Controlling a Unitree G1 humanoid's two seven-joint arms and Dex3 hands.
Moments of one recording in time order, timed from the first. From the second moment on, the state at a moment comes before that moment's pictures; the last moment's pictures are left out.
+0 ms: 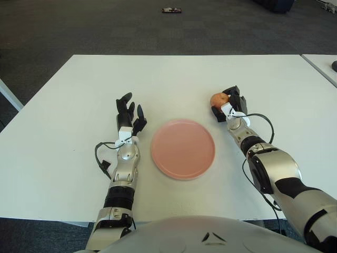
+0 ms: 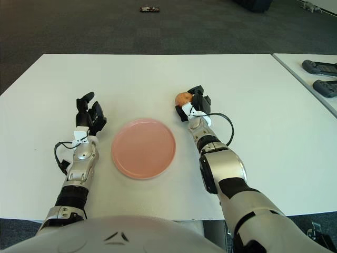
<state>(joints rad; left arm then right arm) -0.10 -0.07 0.07 0.29 0.13 -0.27 0.31 -0.78 -0.12 0.06 1.37 -0.42 -0.29 -0.55</state>
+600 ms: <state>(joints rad) -0.10 -0.07 0.07 0.29 0.12 -0.26 0.31 -0.78 -0.12 -0.03 1.37 -0.32 -0.34 -0.53</state>
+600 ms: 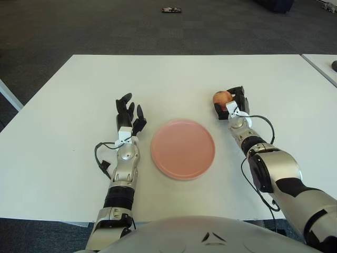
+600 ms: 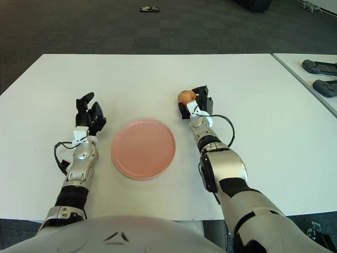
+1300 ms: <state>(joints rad) -0.10 -0.06 0.07 0.30 0.12 -0.26 0.31 -0.90 -0.10 -0.25 1.31 -0.01 -0.41 -0.15</state>
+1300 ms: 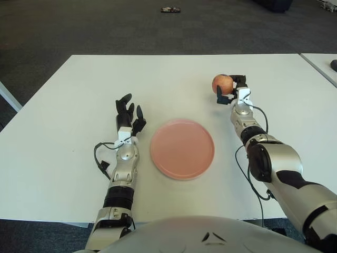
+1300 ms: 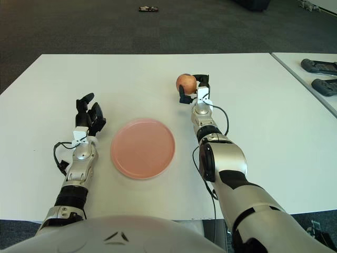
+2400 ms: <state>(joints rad) -0.11 -0.06 0.07 0.30 0.13 -0.26 0.31 -0.91 -0.07 -0.34 1.02 0.24 -0.28 0.20</state>
